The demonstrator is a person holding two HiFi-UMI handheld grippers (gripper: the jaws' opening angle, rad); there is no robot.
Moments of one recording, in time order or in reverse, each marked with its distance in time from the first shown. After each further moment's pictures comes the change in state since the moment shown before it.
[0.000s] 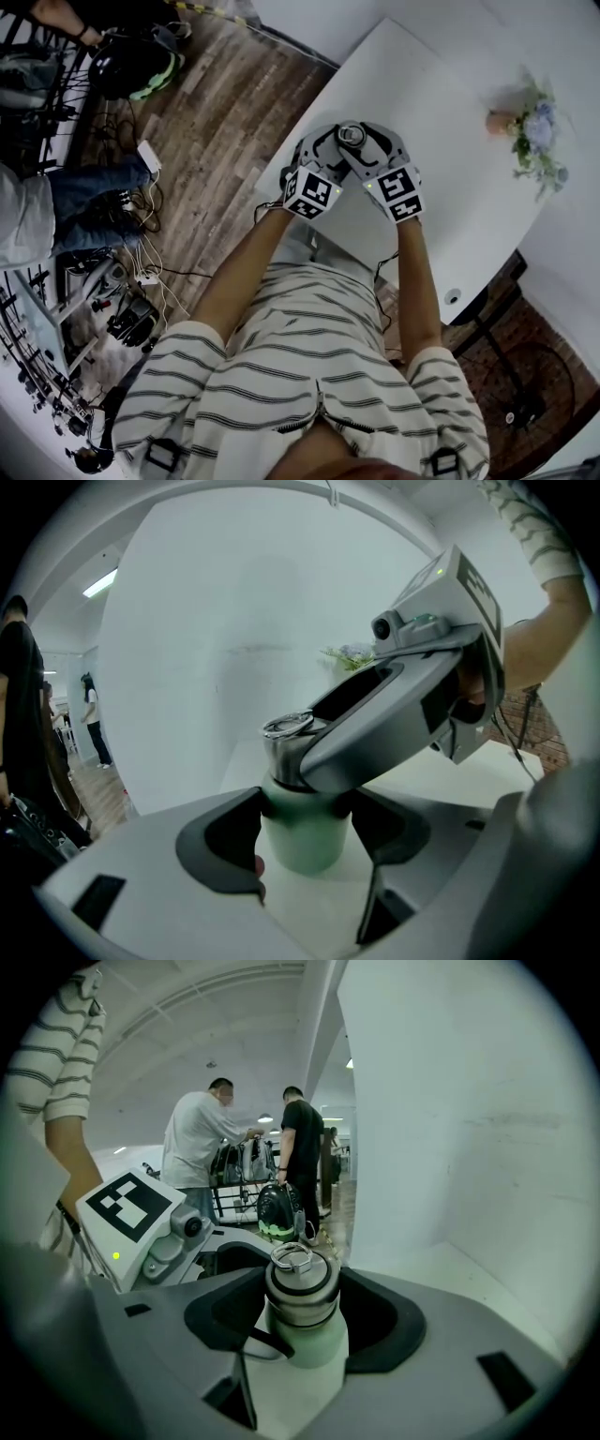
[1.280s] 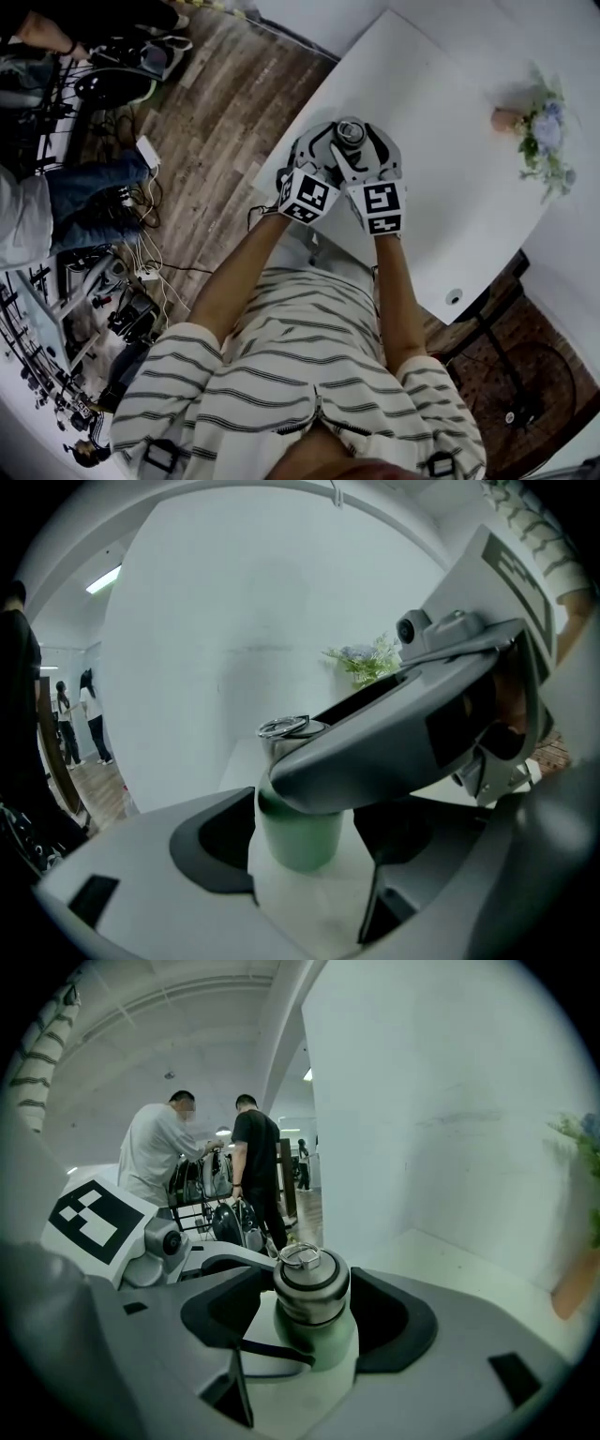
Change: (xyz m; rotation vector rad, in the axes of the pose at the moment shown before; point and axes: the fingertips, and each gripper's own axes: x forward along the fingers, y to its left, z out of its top) left arm -0.009 -0.002 0.002 -0.020 0.006 -0.004; right arm -0.001 0.004 0.004 0.177 -0.062 -0.223
